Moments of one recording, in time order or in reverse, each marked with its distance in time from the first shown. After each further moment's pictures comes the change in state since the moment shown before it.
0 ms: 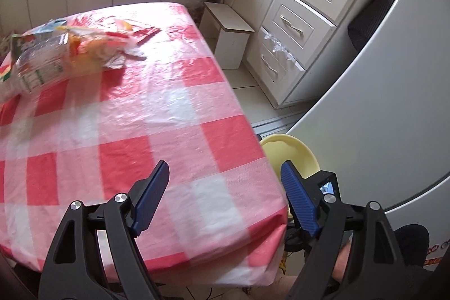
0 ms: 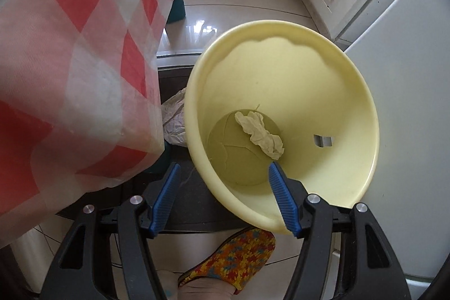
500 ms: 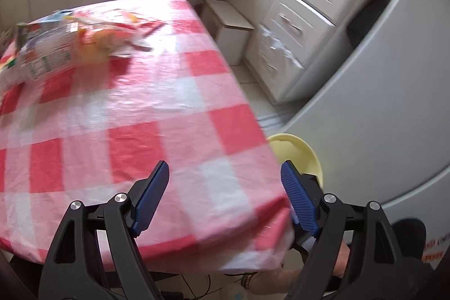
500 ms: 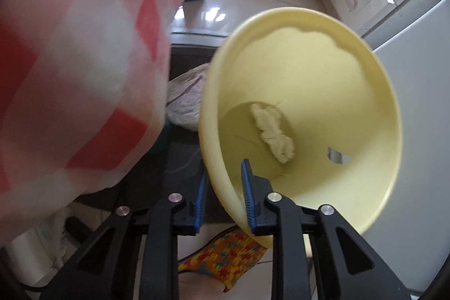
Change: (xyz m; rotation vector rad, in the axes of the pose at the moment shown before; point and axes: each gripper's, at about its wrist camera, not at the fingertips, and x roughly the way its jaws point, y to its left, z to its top) left arm -0.009 0.002 -0.012 0.015 0.019 -0.046; right arm 0.017 0.021 -0.022 -0.124 0.084 0.031
